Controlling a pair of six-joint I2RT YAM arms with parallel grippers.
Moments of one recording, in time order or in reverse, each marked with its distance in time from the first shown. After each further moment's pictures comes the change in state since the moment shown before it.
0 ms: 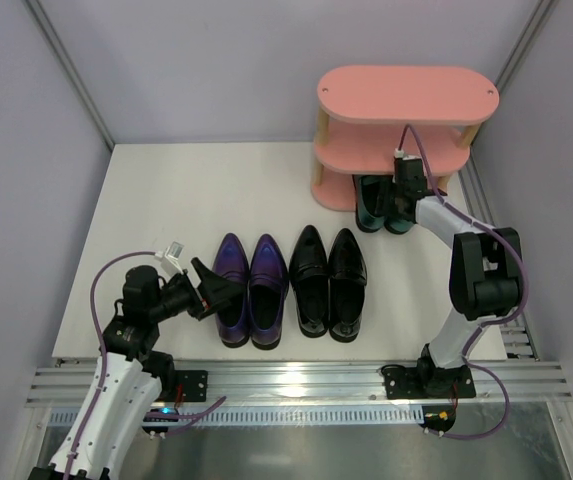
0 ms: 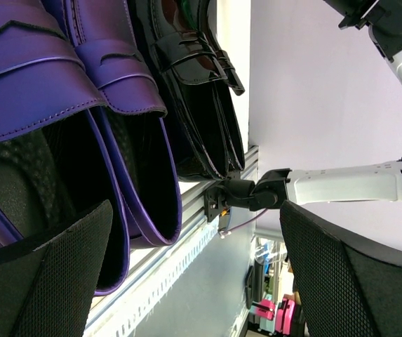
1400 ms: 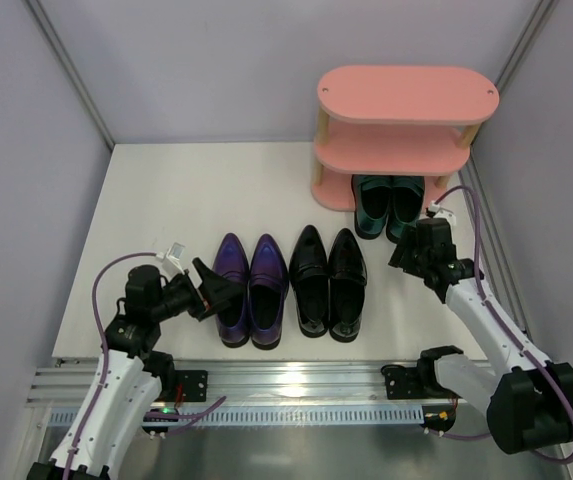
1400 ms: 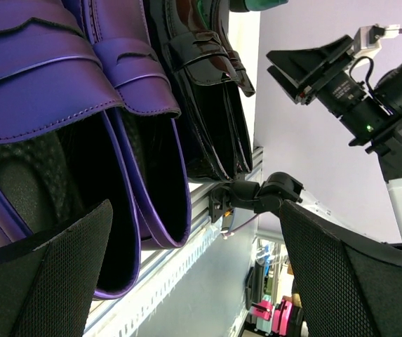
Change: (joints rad) left arm 0.000 0.025 -0.011 0.006 -0.012 0.003; right arm 0.043 -0.771 -0.534 -0.184 0.059 0.250
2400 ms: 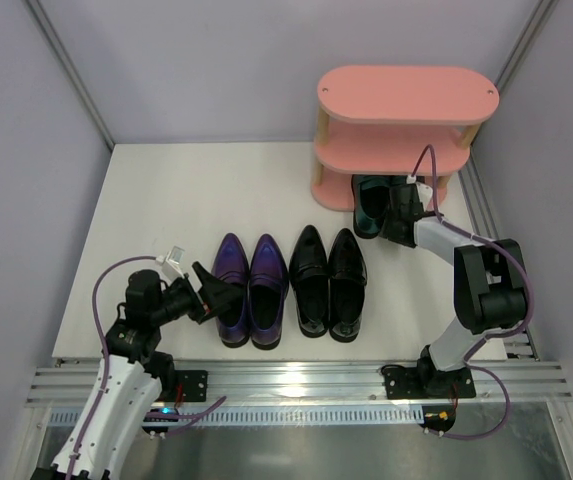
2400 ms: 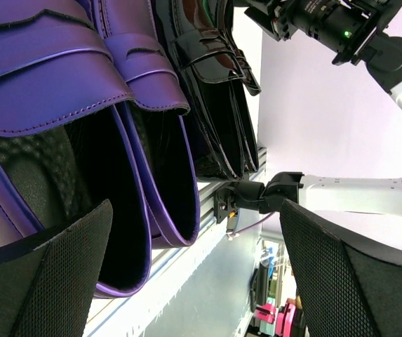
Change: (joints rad) left arm 0.000 -0.045 -0.039 0.001 -0.005 0.002; right arm -0.005 0.663 0.288 0.222 0.145 -0.006
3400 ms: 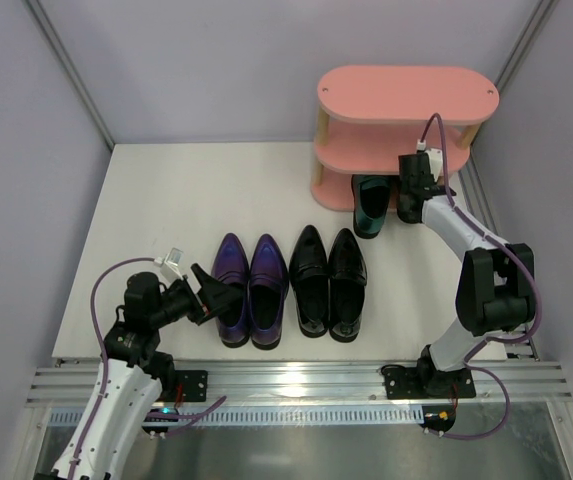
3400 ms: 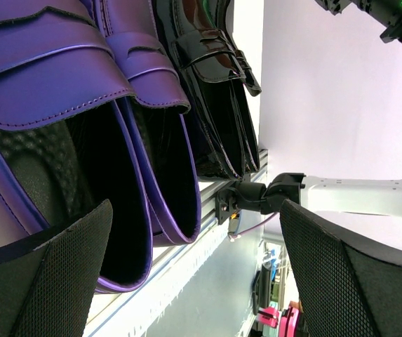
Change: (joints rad) left arm 0.000 -0.042 -0.002 -0.029 -0.013 0.003; right arm -0.024 -0.013 0.252 -0.135 0.144 -0.141
